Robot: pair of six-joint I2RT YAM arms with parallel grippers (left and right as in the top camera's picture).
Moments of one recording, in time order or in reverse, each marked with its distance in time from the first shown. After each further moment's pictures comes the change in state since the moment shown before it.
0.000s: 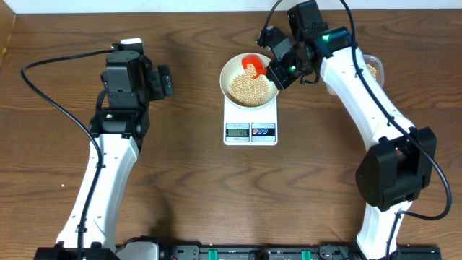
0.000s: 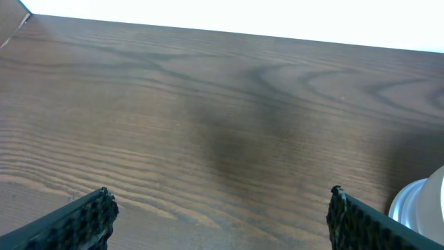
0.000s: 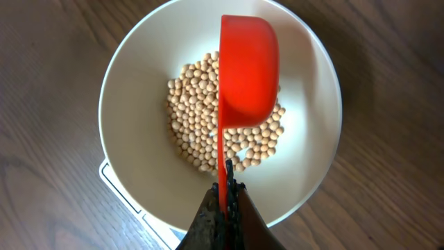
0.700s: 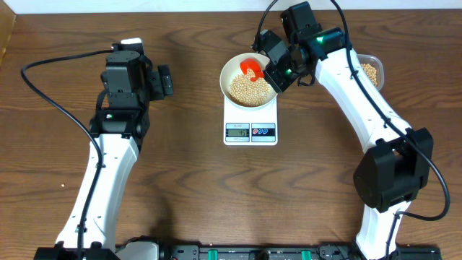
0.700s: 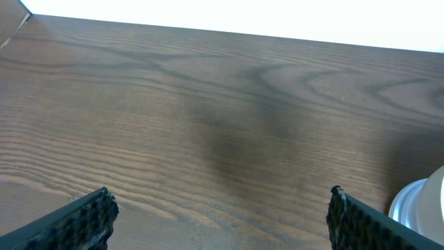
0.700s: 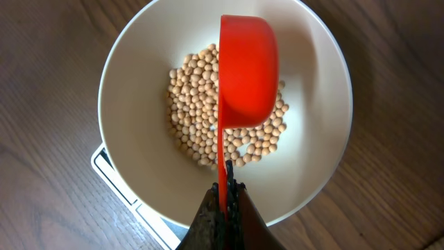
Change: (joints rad) left arm 0.000 0.000 0.000 0.000 0.000 0.000; right arm 0.030 0.000 0.005 -0.023 0.046 -0.043
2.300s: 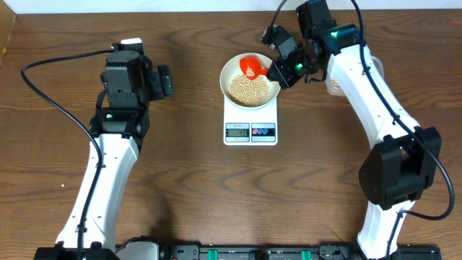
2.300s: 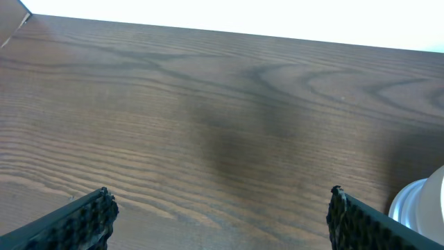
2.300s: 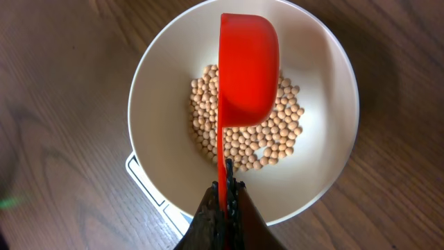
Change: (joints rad) left arm 0.000 0.000 0.000 0.000 0.000 0.000; right arm -0.069 0.000 0.000 -0.003 -0.174 0.023
